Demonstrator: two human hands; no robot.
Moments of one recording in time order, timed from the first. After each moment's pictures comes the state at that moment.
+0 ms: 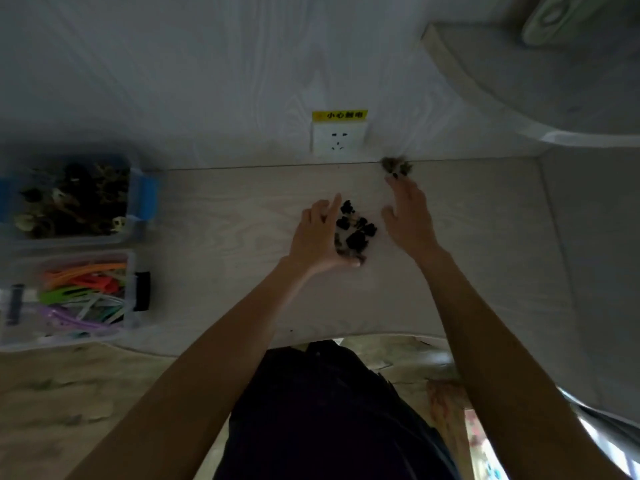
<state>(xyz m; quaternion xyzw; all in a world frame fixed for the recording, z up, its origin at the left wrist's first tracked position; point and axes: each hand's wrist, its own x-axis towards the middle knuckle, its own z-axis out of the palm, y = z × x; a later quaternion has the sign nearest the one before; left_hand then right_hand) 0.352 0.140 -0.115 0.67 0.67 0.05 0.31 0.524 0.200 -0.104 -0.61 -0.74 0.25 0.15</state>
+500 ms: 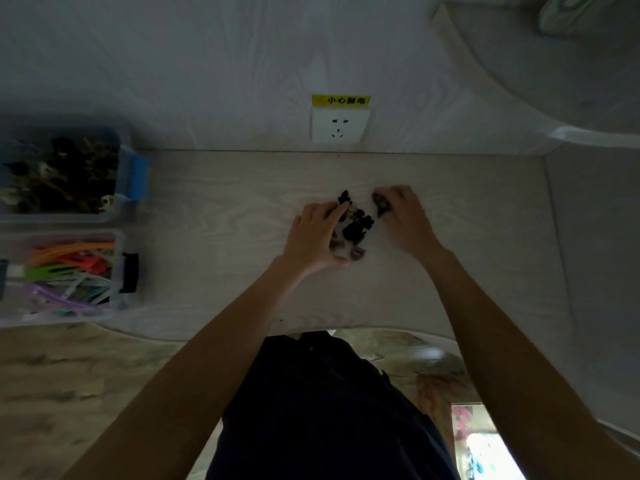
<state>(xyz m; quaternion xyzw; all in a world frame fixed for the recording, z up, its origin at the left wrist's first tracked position) 0.355 0.129 -0.126 0.71 0.65 0.03 0.26 0.544 0.204 -0.126 -0.56 -0.76 0.31 0.08</state>
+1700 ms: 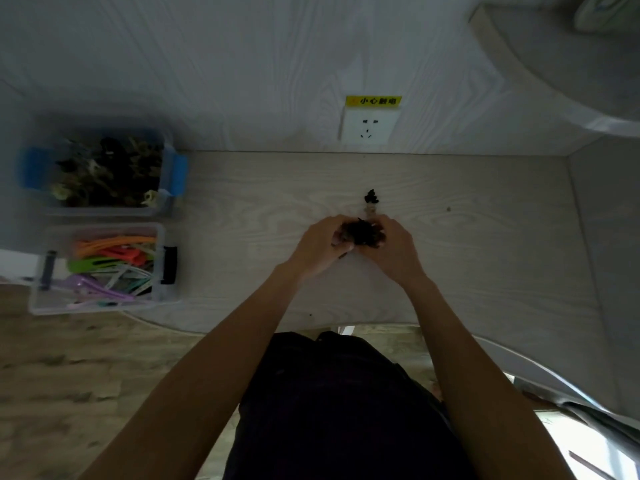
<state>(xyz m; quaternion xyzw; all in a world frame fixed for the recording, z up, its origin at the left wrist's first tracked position) 0.328 0.100 -0.110 0.56 0.64 0.24 0.47 0.483 0.131 -0.116 -0.60 -0.70 0.38 0.11</state>
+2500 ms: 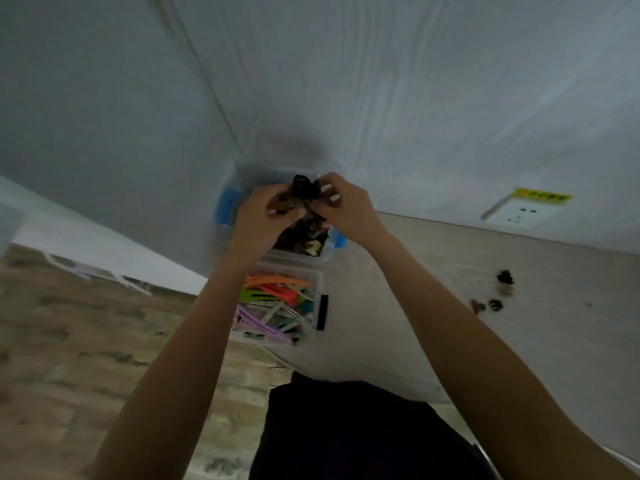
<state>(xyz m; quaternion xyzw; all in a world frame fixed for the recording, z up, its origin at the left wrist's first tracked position) 0.020 0.069 -0.017 0.44 0.77 0.39 0.24 0.155 0.160 -0.015 -0.40 -0.78 0.45 0.18</state>
